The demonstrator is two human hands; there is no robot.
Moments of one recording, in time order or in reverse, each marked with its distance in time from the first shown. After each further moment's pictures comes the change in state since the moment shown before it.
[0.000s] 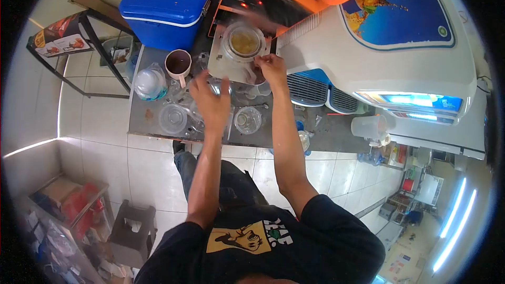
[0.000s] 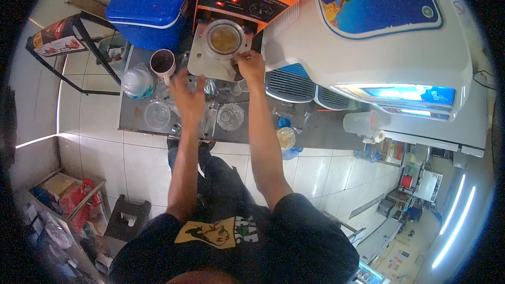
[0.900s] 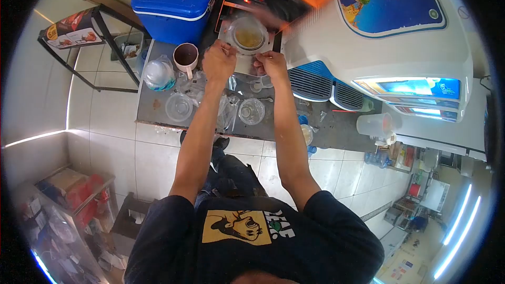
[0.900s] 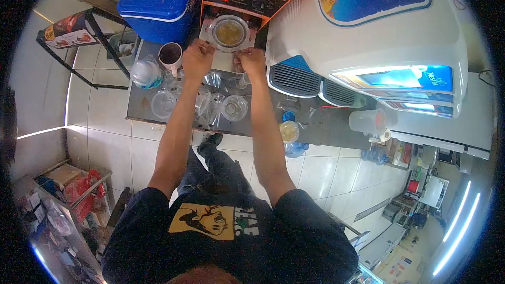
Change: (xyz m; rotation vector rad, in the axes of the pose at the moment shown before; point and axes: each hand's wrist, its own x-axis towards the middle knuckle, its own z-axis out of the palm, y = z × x) left_hand 0.068 -0.007 0.041 0.088 -0.307 -0.087; right_hand -0.018 -0.012 -0.007 0.453 -0.255 0.135
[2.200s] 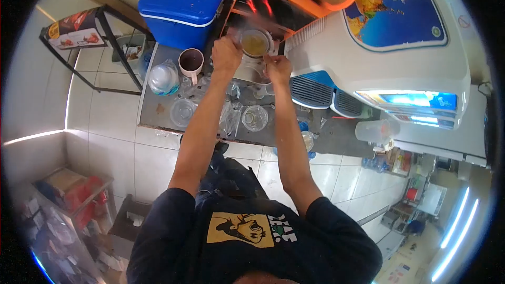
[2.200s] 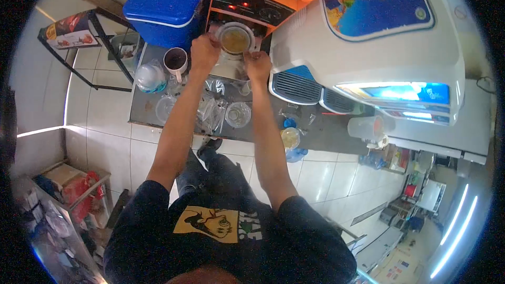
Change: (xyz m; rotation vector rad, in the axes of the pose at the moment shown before) left_hand 0.043 0.009 -0.002 -0.032 -0.107 0.089; right_hand 0.023 0.019 0.010 -0.140 0.361 -0.188
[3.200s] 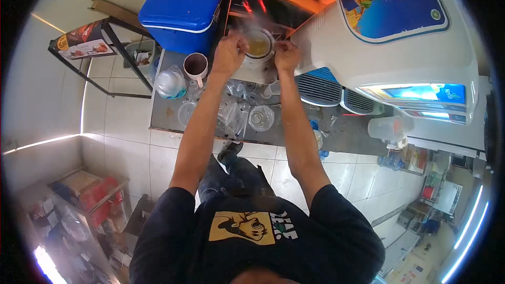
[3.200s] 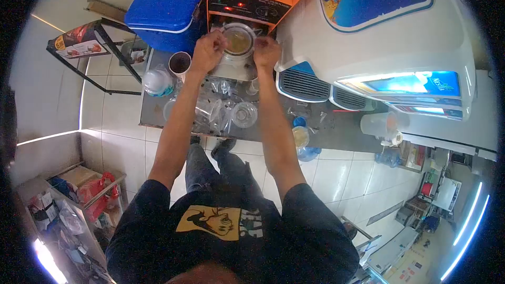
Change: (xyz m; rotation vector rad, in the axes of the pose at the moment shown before) left_hand 0.003 0.010 -0.009 -0.130 -0.062 0.341; right_hand 0.037 -0.013 -0.003 -0.233 0.199 -0.384
